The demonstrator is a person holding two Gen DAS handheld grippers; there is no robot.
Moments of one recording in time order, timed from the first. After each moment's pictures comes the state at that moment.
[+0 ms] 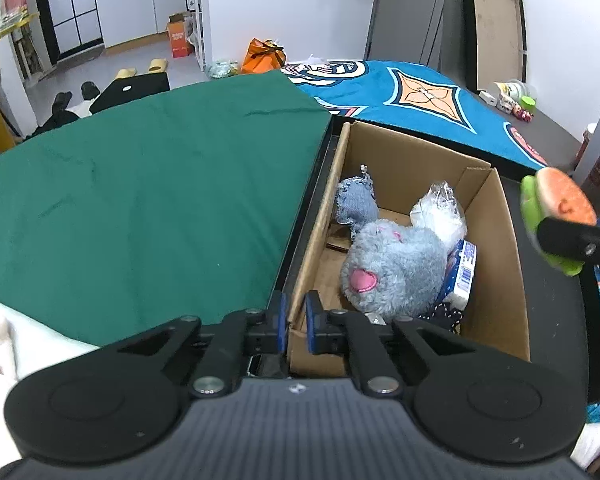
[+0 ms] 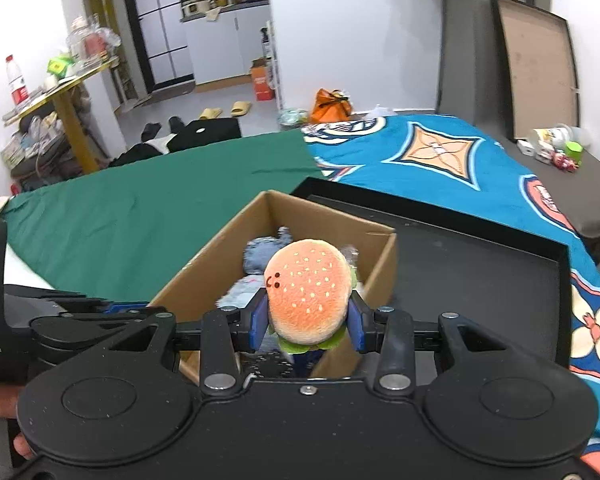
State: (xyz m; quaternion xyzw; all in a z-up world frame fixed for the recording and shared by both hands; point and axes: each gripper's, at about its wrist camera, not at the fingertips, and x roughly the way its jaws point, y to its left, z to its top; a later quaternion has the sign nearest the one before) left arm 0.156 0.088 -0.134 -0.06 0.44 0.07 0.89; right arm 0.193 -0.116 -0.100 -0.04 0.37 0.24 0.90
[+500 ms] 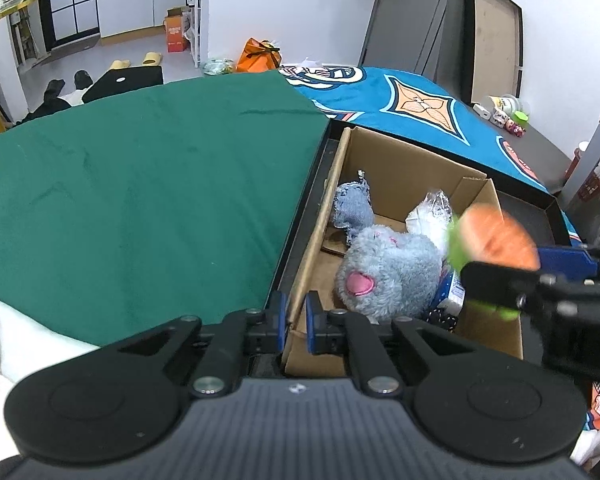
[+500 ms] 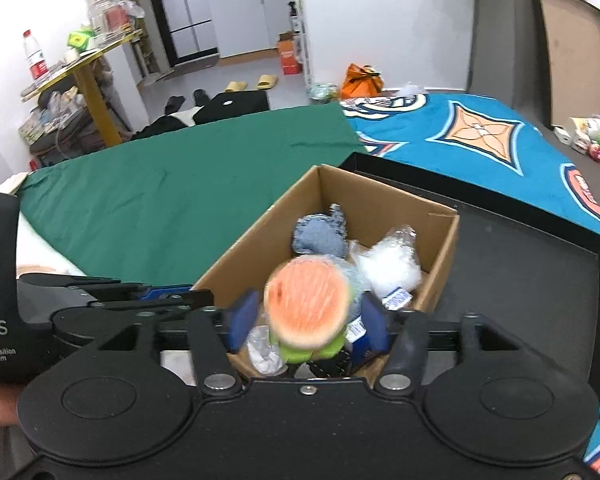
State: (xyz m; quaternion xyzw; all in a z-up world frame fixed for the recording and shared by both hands) left arm 0.154 0.100 -0.137 -0.10 0.44 0.06 0.89; right arm 0.188 -0.079 -0.106 -0.05 0.40 0.27 0.87
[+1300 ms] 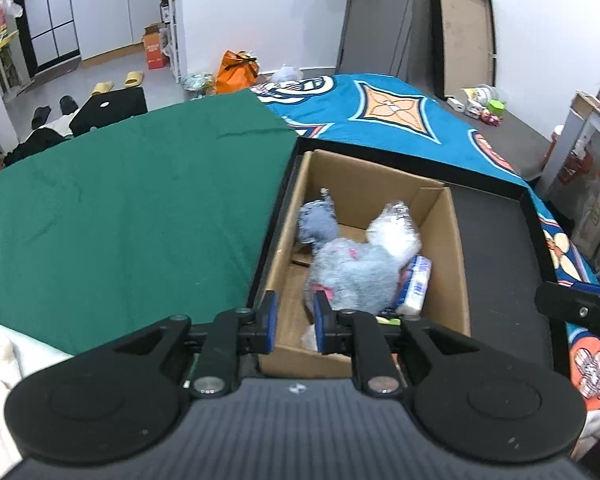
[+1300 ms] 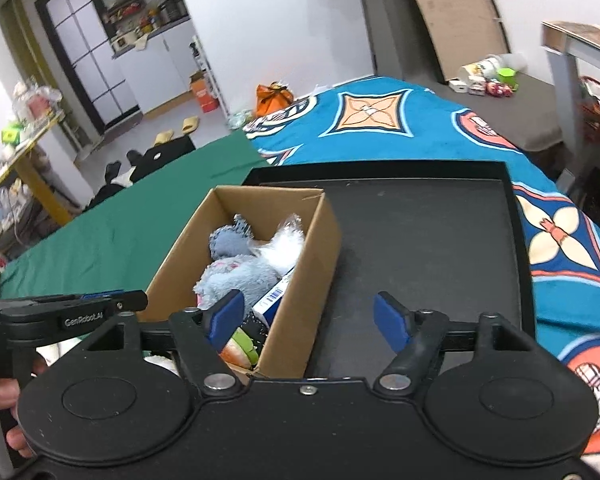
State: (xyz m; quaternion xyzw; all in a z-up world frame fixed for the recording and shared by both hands) left arm 0.149 0.072 -0.092 -0.06 0.44 0.03 0.90; right arm 0.168 -0.172 -0.093 0.07 0.41 0.16 0.90
